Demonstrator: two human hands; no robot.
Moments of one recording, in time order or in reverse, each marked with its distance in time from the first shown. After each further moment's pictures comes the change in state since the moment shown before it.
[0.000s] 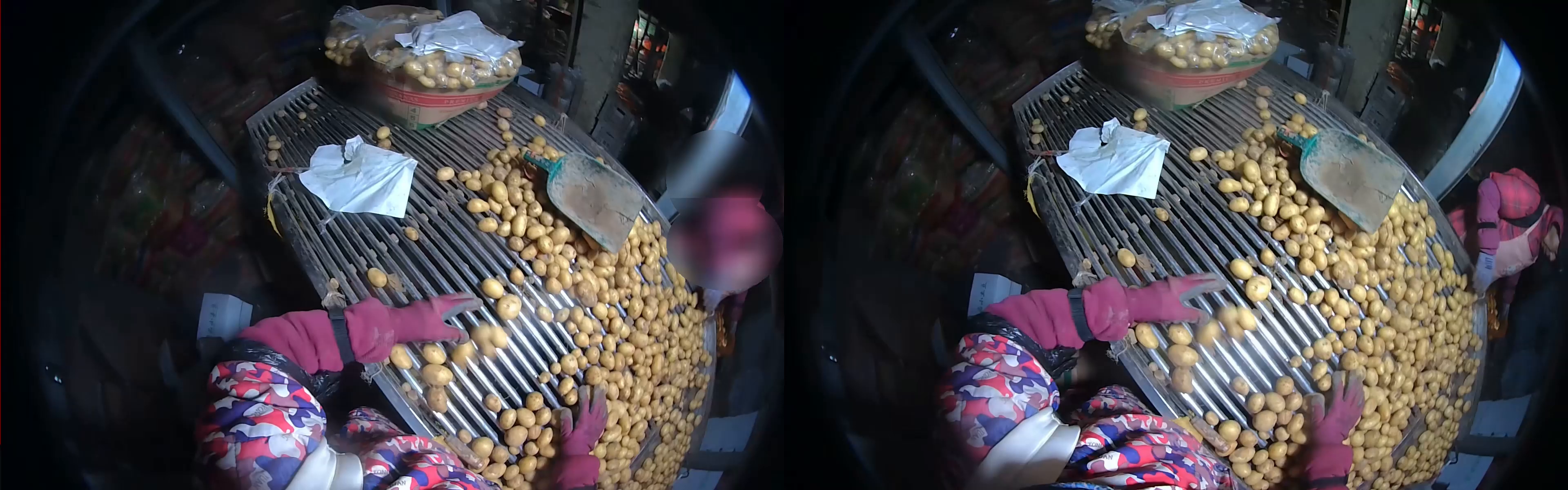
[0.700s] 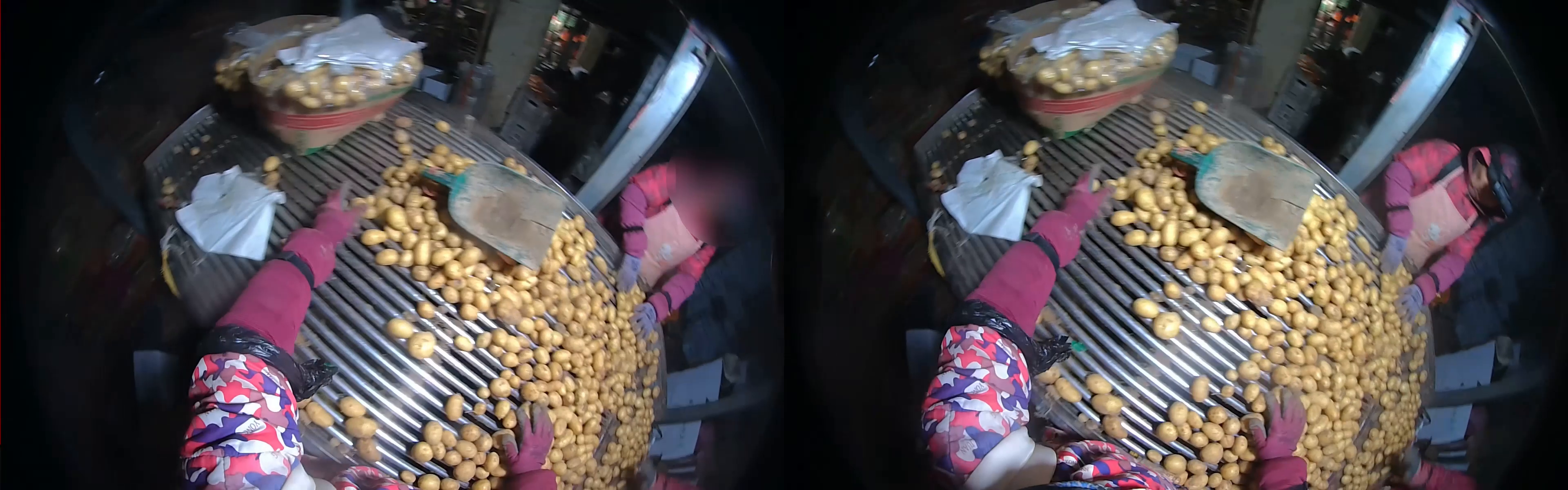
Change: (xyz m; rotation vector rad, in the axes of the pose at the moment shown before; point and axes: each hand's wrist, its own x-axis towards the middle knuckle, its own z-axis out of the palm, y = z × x) left_hand 0.216 -0.130 -0.142 -0.024 0.832 -0.253; right_hand 0.004 -0.008 -0.010 0.063 -0.007 0.027
